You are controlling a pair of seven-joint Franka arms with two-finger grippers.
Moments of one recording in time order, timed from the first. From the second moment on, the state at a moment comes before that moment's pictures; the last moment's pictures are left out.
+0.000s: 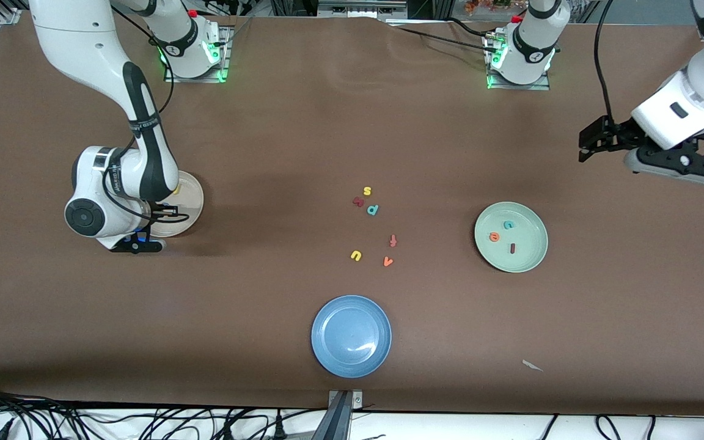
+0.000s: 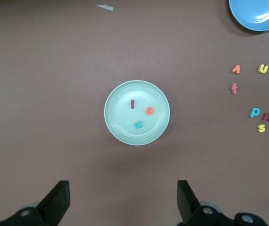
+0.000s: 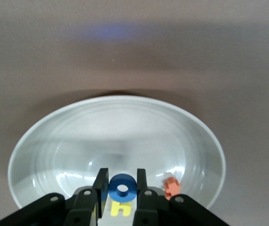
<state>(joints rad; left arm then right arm) -0.21 0.03 0.09 -1.59 -0.02 1.60 0.08 0.45 0.58 -0.43 -1.90 0.19 2.06 -0.10</state>
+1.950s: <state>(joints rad) -0.14 0.01 0.03 -1.60 0.03 1.58 0.08 0.43 0.35 -0.55 -1.42 0.19 1.46 0.01</state>
